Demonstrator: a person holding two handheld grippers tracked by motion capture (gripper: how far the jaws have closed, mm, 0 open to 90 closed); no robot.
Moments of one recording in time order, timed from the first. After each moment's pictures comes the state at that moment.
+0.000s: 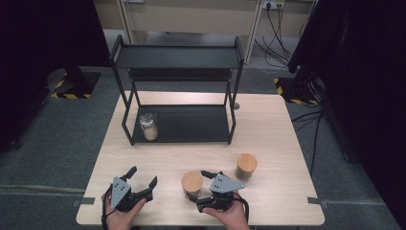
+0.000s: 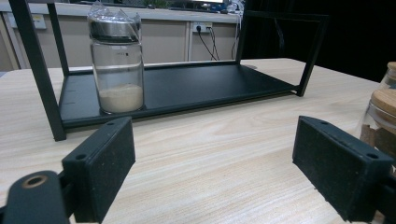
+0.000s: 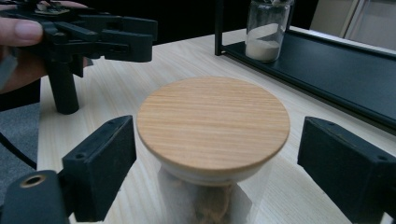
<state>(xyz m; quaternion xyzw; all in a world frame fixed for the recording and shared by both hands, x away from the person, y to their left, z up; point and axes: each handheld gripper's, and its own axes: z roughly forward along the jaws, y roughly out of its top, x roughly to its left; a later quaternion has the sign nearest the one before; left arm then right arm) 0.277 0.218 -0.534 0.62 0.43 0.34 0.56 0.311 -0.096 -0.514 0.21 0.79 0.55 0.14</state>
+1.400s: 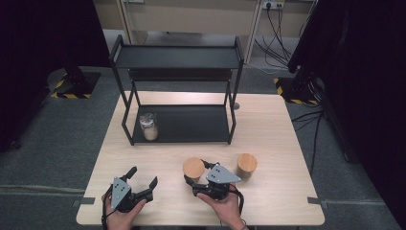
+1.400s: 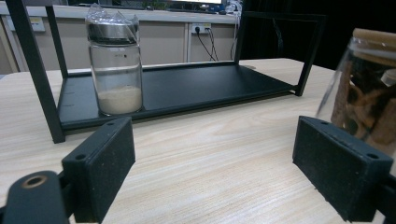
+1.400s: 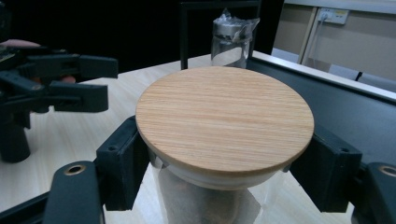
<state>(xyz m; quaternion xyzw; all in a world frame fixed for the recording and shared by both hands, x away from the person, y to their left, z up) 0.277 0.217 -0.535 0.62 0.43 0.34 0.56 0.327 -0.084 -0.491 0.25 0.76 0.57 0.20</state>
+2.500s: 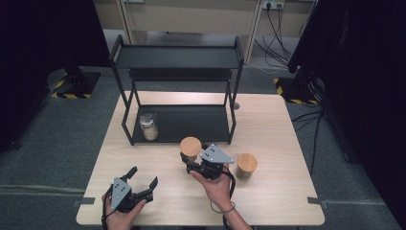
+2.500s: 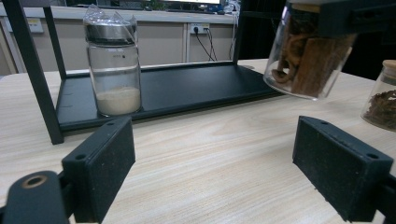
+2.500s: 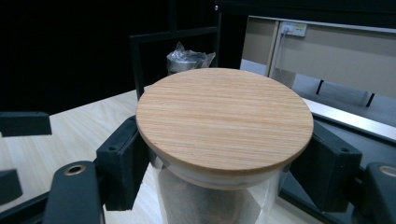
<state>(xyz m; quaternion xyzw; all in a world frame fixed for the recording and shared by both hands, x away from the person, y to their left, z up) 0.277 0.217 -0.535 0.62 0.43 0.34 0.56 0.371 -0.060 -0.466 0.28 0.73 0.57 0.24</state>
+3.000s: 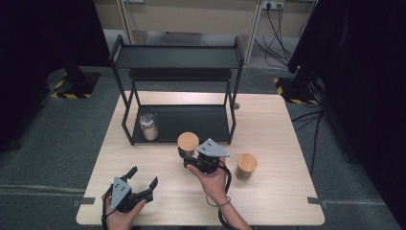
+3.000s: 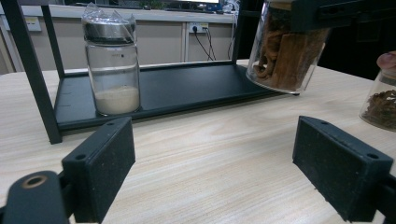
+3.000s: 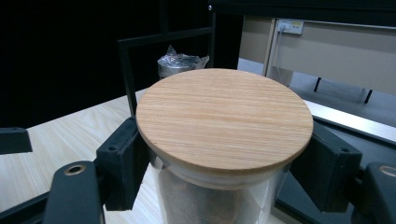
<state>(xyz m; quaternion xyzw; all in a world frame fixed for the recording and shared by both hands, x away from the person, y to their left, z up) 0.277 0.217 -0.534 0.62 0.43 0.33 0.57 0.387 -0.050 -0.466 0.30 0.73 0.57 0.24</state>
